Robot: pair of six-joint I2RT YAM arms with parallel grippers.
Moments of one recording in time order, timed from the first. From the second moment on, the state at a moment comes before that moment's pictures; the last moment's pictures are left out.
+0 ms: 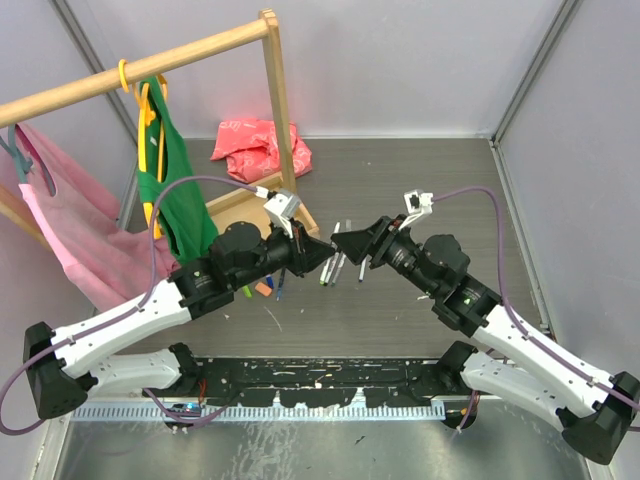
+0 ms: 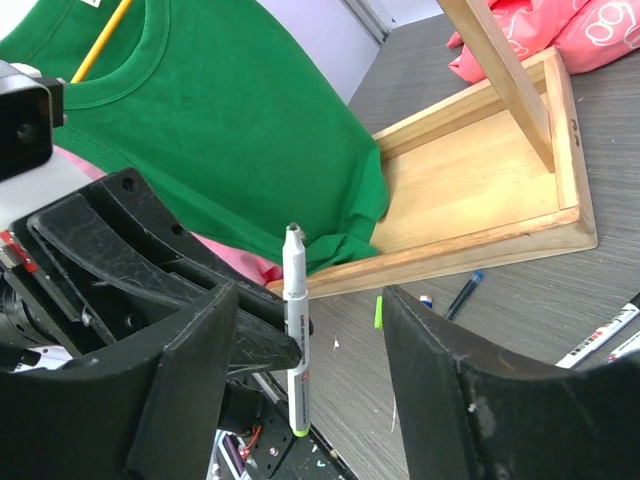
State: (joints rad) left arm -0.98 1.06 0.92 -0.03 0.00 -0.50; right arm 0.78 0.77 0.70 0.08 0.00 0.76
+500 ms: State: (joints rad) left arm -0.98 1.06 0.93 0.00 0.04 -0.50; right arm 0.78 0.83 0.70 0.13 -0.04 0.82
